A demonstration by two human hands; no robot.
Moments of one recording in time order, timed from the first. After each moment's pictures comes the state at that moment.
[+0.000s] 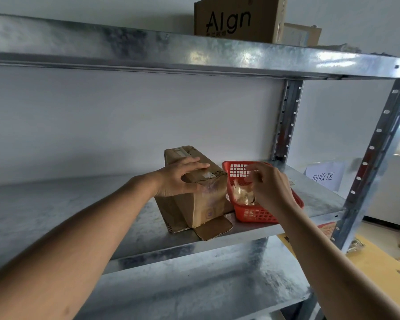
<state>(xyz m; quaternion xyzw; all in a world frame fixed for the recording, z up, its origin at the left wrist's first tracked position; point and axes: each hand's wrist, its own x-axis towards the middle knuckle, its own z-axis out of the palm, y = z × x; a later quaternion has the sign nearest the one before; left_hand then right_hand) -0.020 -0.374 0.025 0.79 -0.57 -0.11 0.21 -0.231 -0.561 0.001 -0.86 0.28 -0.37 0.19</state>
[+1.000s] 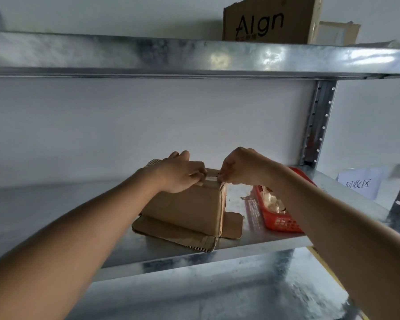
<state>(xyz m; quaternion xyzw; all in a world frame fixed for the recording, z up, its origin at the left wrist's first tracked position) -0.001 -0.325 0.057 0.87 -0.49 0.04 0.03 -0.144 -0.504 0.077 -0.97 0.13 -0.11 0.19</state>
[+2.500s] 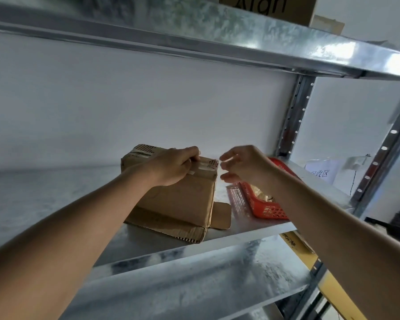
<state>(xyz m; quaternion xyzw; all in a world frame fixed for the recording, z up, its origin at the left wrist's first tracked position) 0.018 -0.336 0.028 0.79 -0.58 0.01 0.19 -0.162 -0.485 0.055 -0.82 0.26 -0.19 0.47</state>
